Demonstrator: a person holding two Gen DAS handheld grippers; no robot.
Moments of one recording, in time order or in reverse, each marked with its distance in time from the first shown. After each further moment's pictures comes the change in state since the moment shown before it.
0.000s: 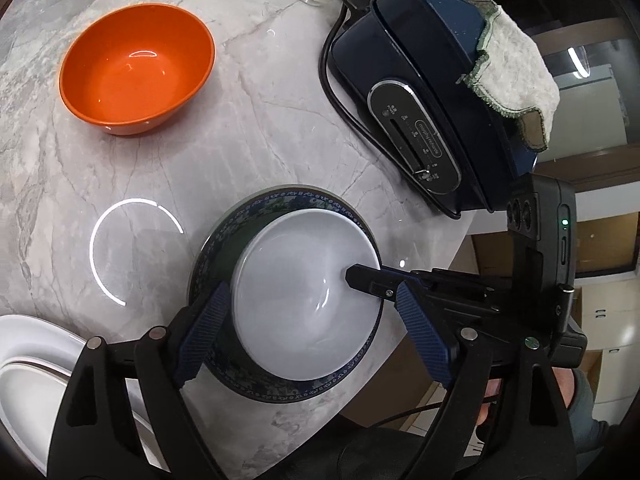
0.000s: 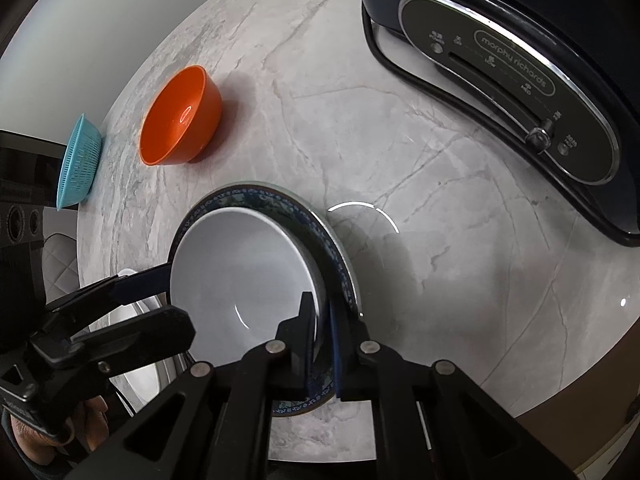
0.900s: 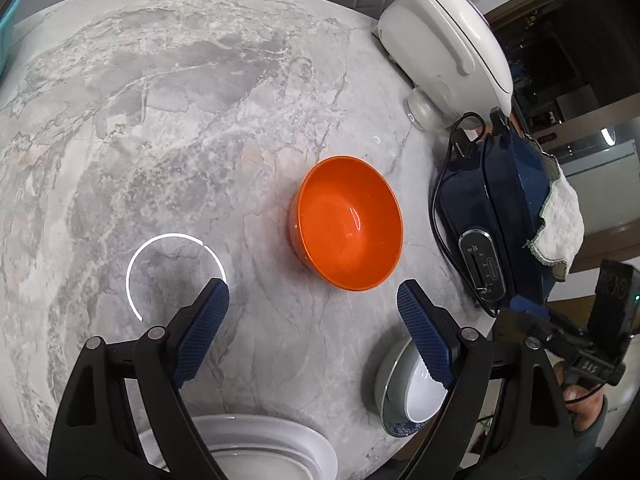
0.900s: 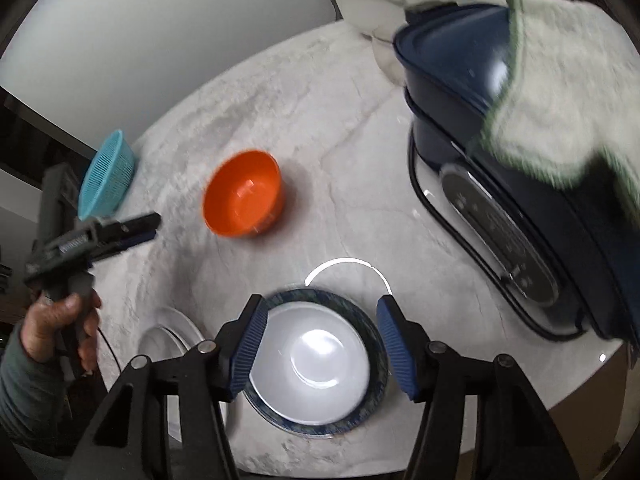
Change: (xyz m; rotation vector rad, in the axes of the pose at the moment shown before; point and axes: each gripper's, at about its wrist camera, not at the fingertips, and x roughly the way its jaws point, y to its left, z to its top) left arm -0.110 0.144 0.074 -0.148 -0.175 0.083; right arm -0.077 0.057 0.044 -0.143 -0.199 -0.008
